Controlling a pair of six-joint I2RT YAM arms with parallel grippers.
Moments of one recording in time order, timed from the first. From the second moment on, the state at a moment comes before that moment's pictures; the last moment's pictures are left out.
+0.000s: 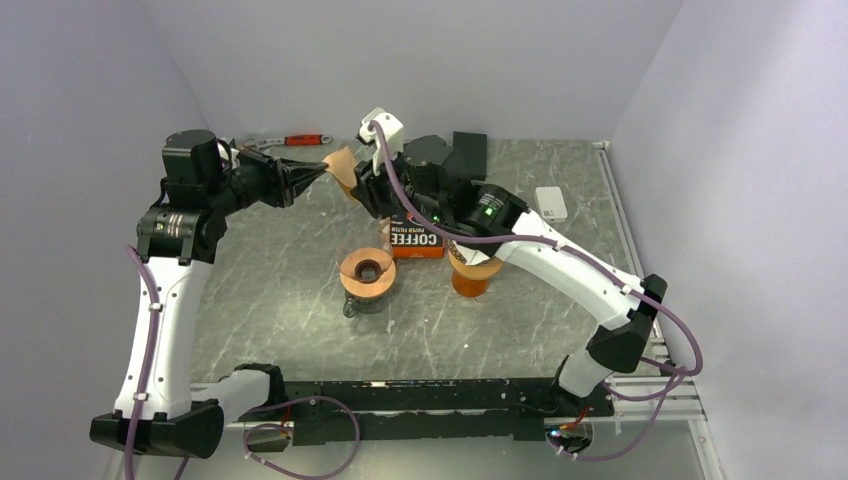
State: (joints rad) left arm -0.07 1.11 1.50 -0.77 0.55 -1.60; right arm 0.99 1.61 1.82 -0.45 0.05 0.06
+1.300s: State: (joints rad) left arm -0.07 1.11 1.58 -0.91 0.38 -1.28; right arm 1.05 1.65 1.95 -0.60 0.10 0.06
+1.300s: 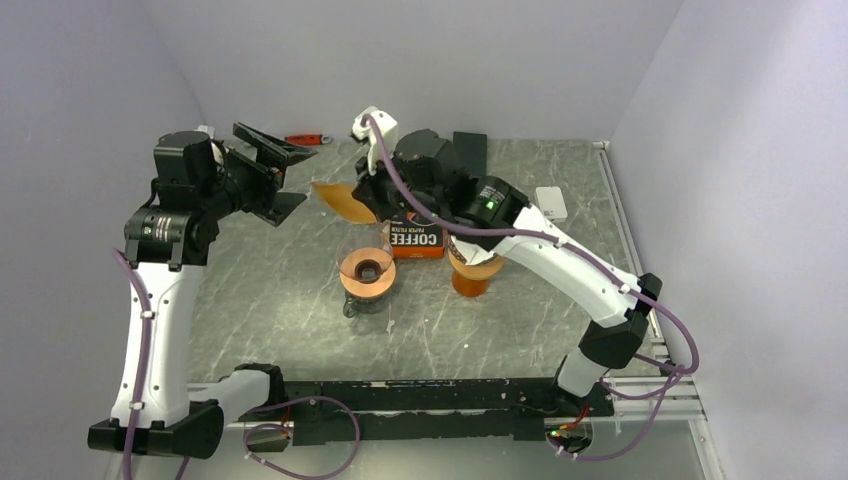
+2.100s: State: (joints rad) left arm -0.07 0.99 1.46 -0.81 0.17 -0.69; right arm 0.75 1.53 1.79 -0.65 -0.22 0.39
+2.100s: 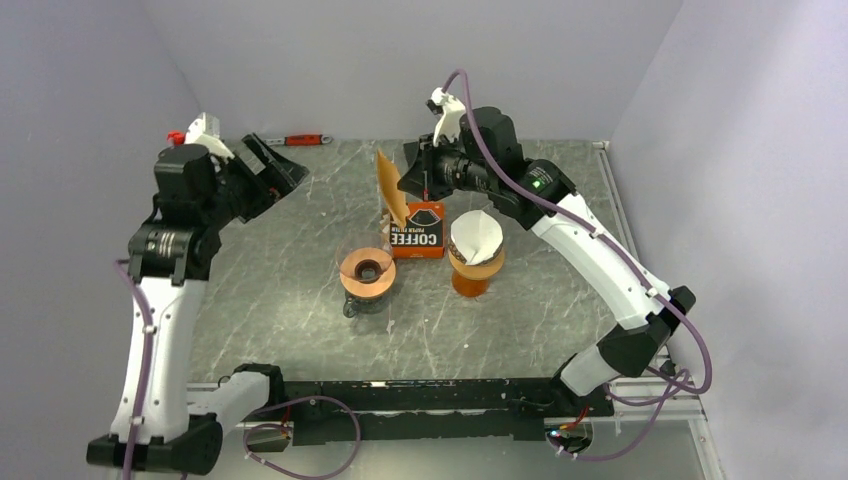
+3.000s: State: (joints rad) left arm -0.51 1.24 1.55 -0.92 0.17 -0.87; right arm 0.68 1.69 1.89 -0.73 -0.51 0.58
